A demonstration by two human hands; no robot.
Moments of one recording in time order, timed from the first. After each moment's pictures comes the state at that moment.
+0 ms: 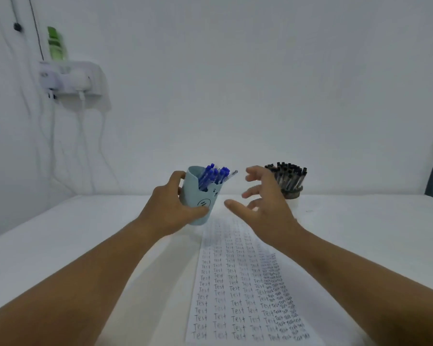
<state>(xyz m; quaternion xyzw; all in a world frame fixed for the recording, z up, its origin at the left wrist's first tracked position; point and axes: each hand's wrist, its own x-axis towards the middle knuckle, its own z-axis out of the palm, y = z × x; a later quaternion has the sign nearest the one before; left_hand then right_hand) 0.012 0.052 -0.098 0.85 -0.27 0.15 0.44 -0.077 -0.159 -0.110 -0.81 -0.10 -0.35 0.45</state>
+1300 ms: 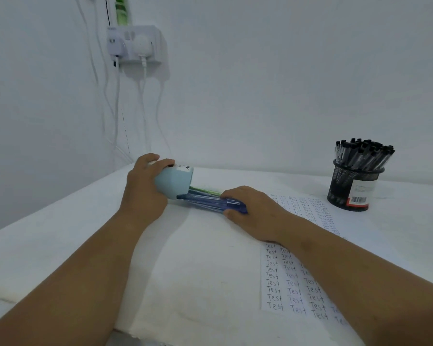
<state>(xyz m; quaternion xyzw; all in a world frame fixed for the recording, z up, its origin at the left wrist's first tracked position) 0.032 0.202 -0.146 0.85 -0.16 0.35 0.35 -0.017 -0.062 -0.156 -0.94 -0.20 -0.13 0.23</state>
